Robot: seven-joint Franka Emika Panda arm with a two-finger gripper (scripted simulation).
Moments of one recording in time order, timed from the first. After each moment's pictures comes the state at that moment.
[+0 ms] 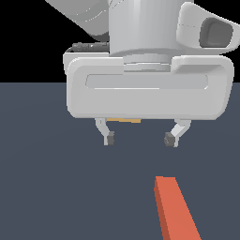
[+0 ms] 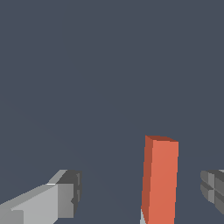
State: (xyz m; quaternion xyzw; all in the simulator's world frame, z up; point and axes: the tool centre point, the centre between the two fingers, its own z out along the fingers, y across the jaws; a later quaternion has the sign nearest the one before) arm 0.031 -0.134 0.113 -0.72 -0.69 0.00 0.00
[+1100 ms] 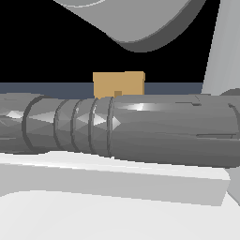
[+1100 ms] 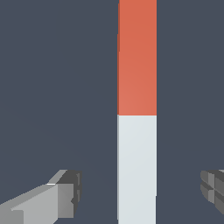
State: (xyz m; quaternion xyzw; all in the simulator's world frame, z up) arm 0.062 -0.286 0.068 -0.74 -0.67 0.00 0.00
